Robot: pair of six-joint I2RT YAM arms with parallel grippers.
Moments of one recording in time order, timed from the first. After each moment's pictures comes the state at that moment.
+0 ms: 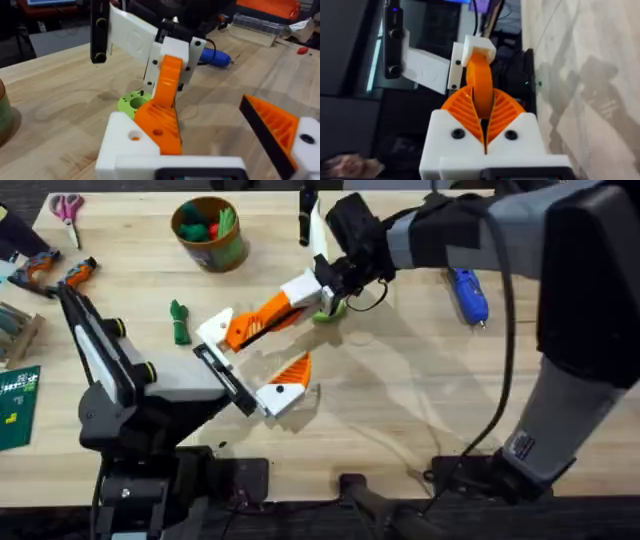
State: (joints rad) left arm 0.03 0.01 0.02 -0.10 0.89 -0.02; right arm 0.55 2.07 1.36 -0.46 -1.53 0.19
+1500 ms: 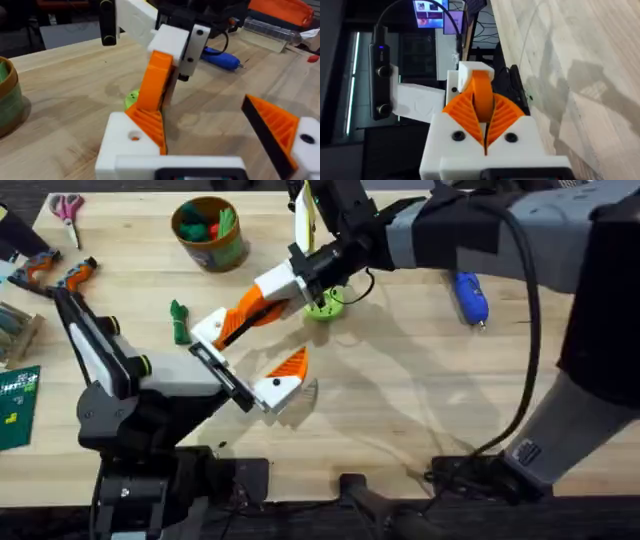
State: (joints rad) left arm 0.04 0.01 0.02 -0.10 0.85 -0.06; right arm 0.61 1.99 1.37 -0.30 -1.30 0.55
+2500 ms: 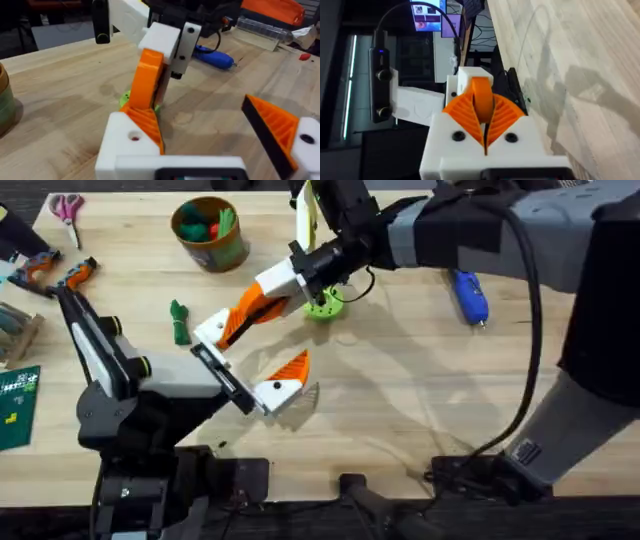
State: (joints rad) left arm 0.05 0.01 0.02 -0.10 0.89 -0.06; right arm 0.61 1.99 1.37 -0.27 -1.28 0.57
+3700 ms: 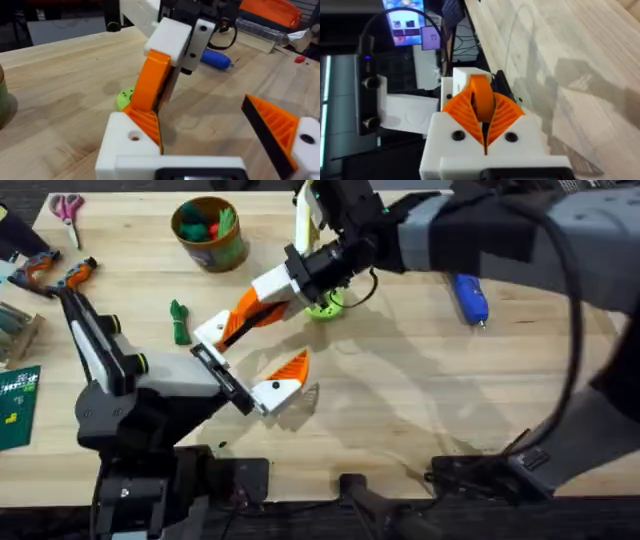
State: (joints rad) left arm 0.06 0.01 0.02 -0.11 0.91 -0.09; right arm 0.64 1.90 1.33 -0.32 -1.12 0.60
